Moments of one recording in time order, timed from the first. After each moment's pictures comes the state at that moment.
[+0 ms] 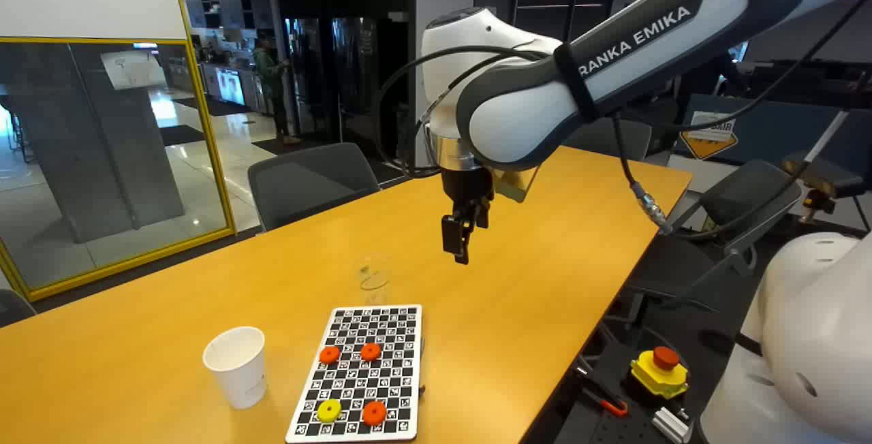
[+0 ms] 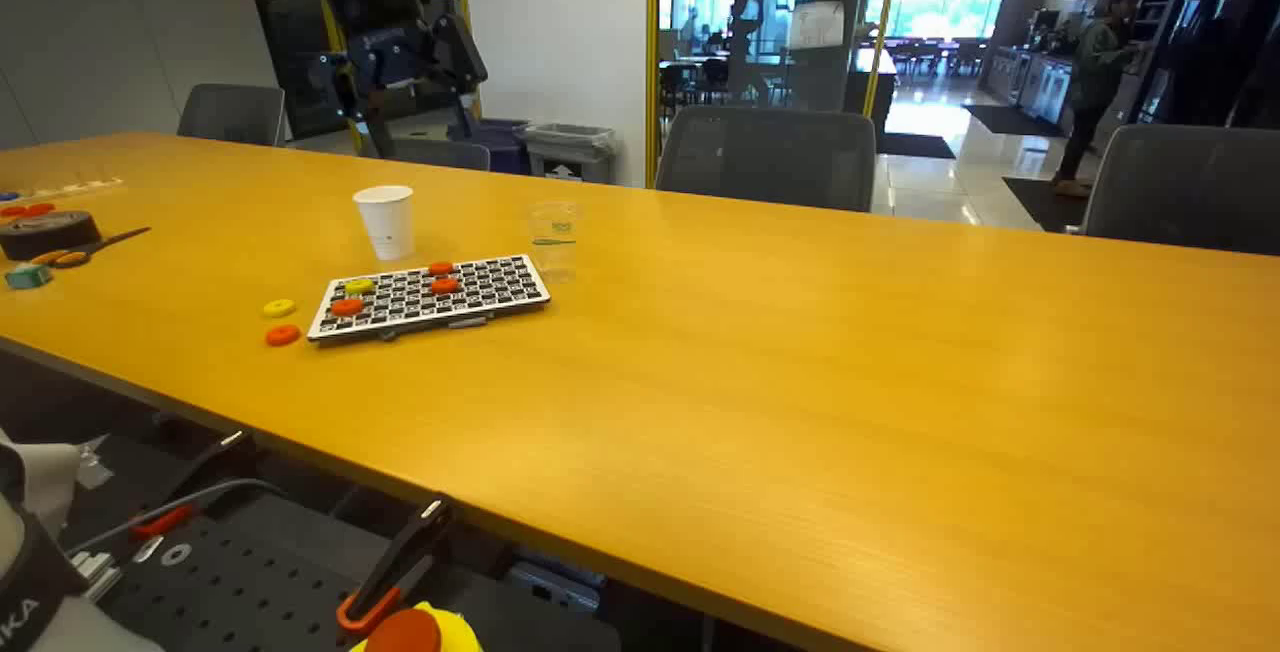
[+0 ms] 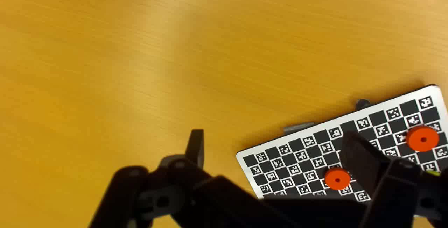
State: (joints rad) arm 0.02 -0.40 0.16 -2.54 -0.25 2.13 0.02
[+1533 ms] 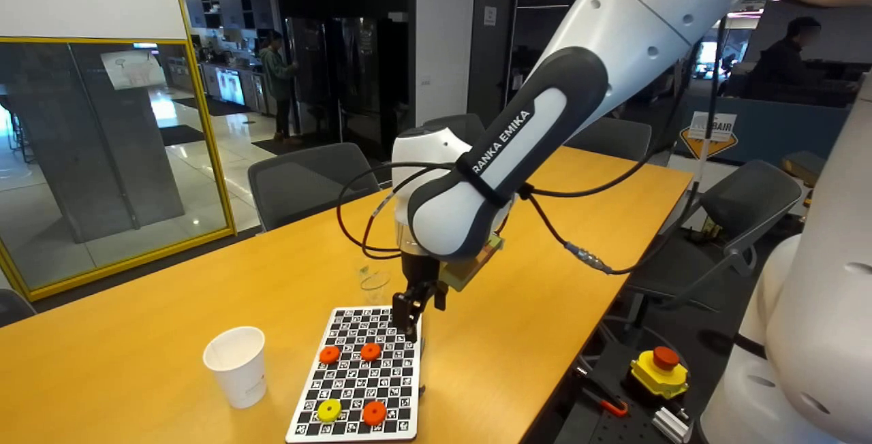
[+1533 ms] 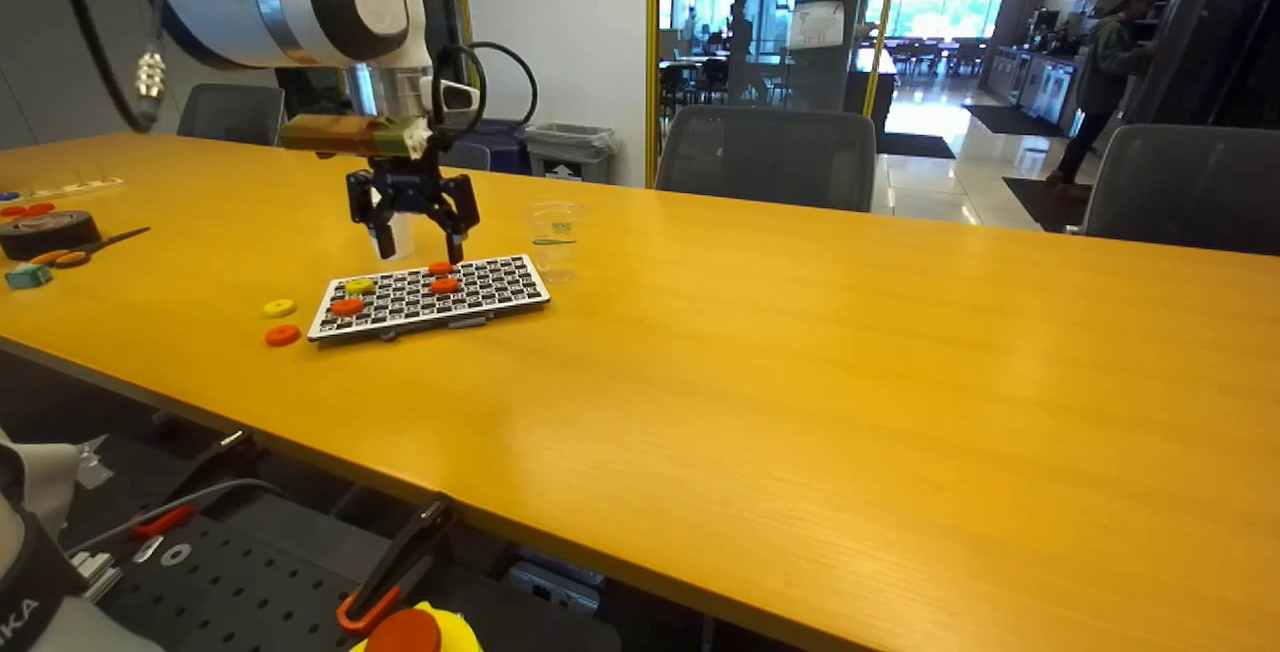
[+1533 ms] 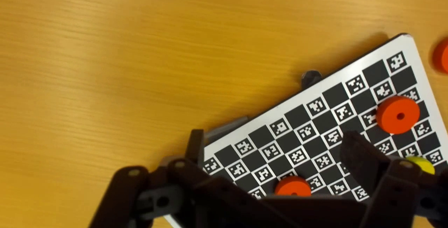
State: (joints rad) arm 0.07 0.03 0.15 -2.52 -0.06 2.52 0.07
